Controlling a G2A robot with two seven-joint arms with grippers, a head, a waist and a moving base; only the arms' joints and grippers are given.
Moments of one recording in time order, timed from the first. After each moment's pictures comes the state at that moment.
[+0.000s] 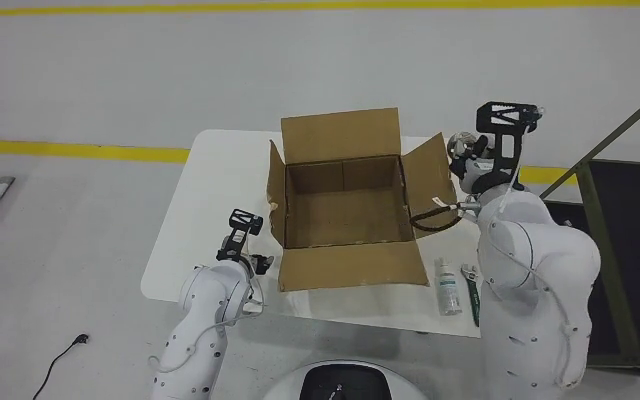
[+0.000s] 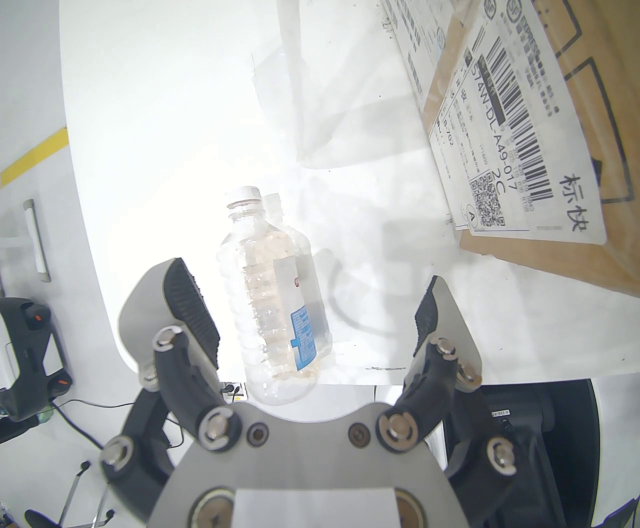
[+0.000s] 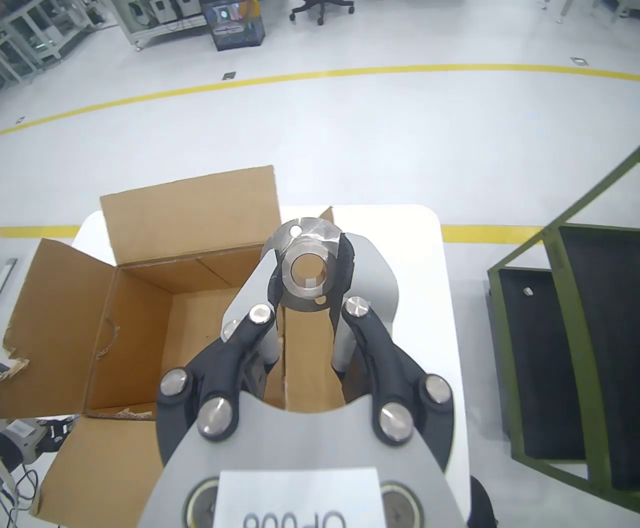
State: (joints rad) left arm 1.22 -1.45 -1.36 -1.68 1.63 -0.10 -1.02; right arm -1.02 -1.53 1.53 -2.12 -1.59 0.17 1.14
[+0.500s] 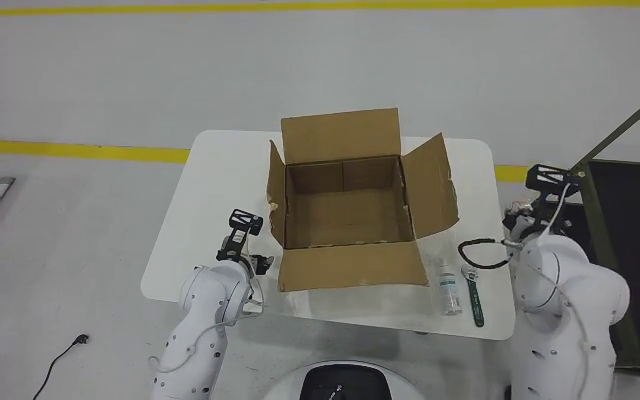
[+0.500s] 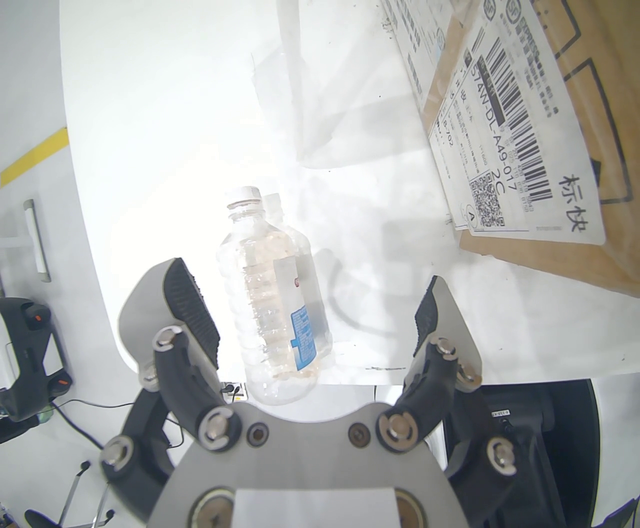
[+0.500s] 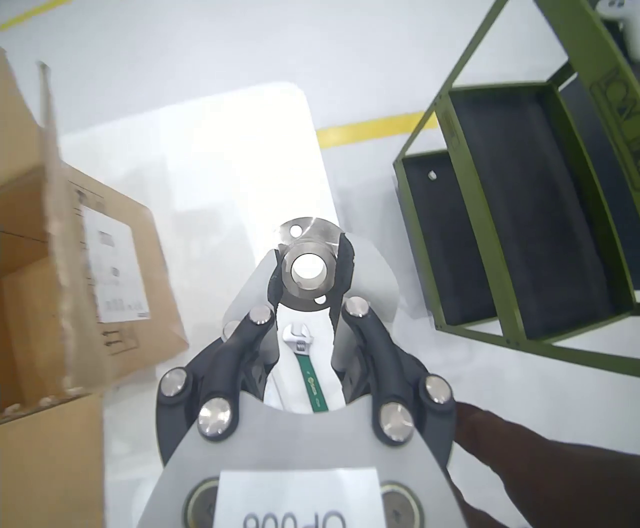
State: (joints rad) left arm 1.22 -1.45 -1.36 -1.68 1.63 -0.10 -1.02; right arm -1.24 -1.51 1.77 -2.07 -1.69 0.16 1.21
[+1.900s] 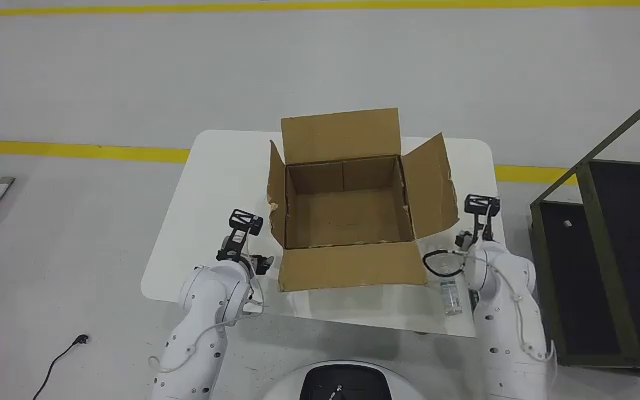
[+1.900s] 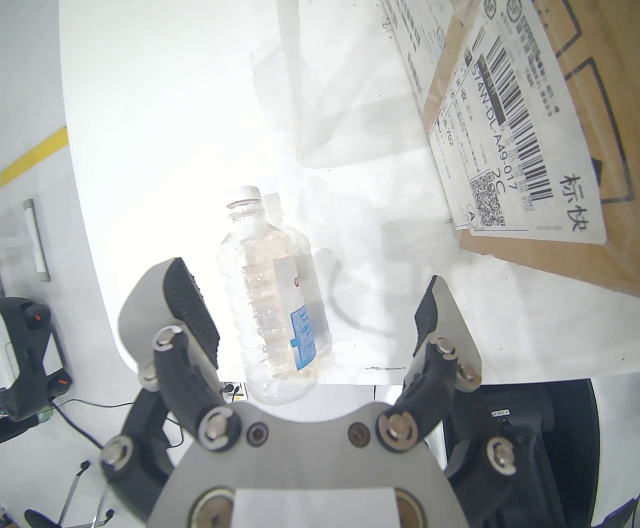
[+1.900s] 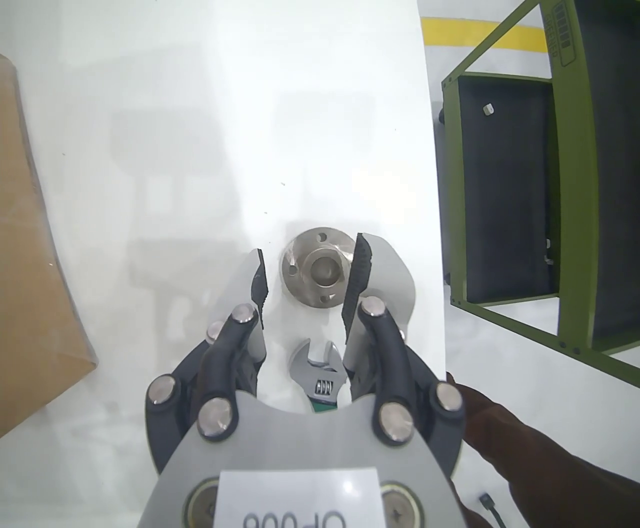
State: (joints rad) left arm 1.22 -1.45 -1.36 -1.68 1.63 -0.10 -1.02; right arm -1.14 -1.49 1.69 -1.56 -1.63 0.15 0.95
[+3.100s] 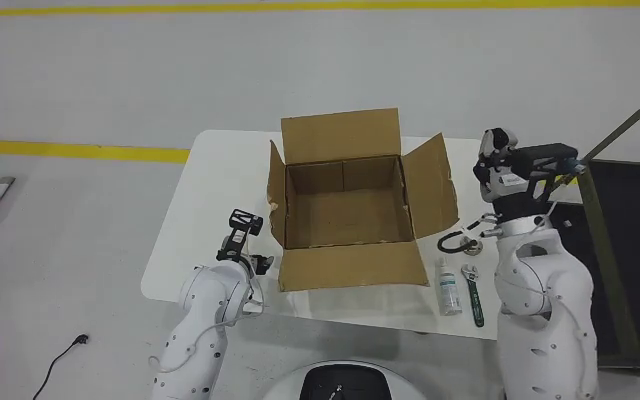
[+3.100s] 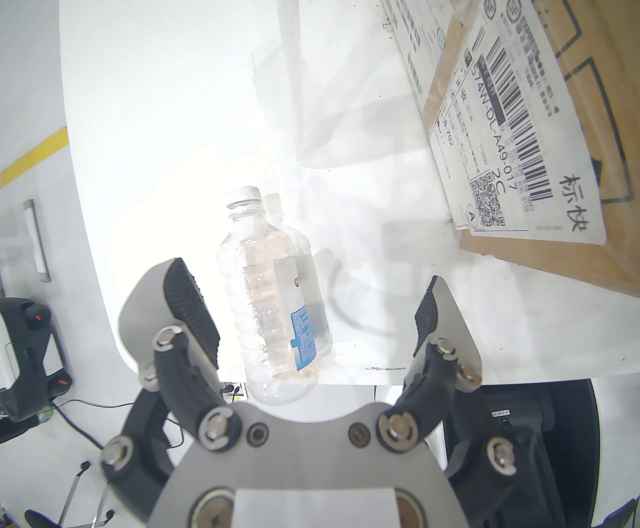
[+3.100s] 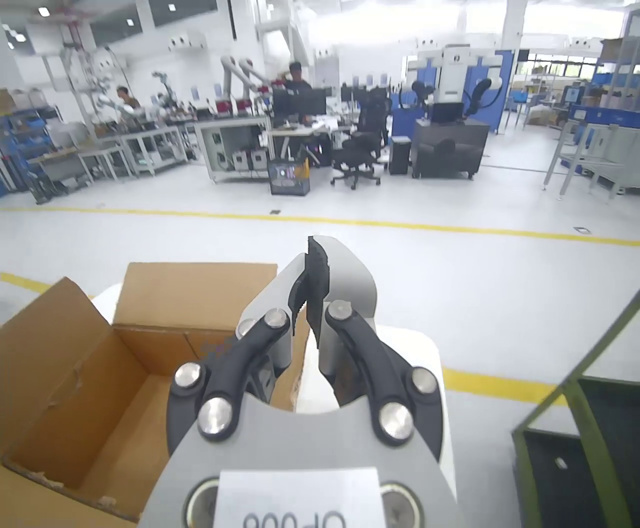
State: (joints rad) left arm 1.22 -1.45 -1.36 -1.68 1.63 -0.10 -1.02; right arm -1.24 -1.47 1.69 -1.96 -1.32 -0.20 0.19
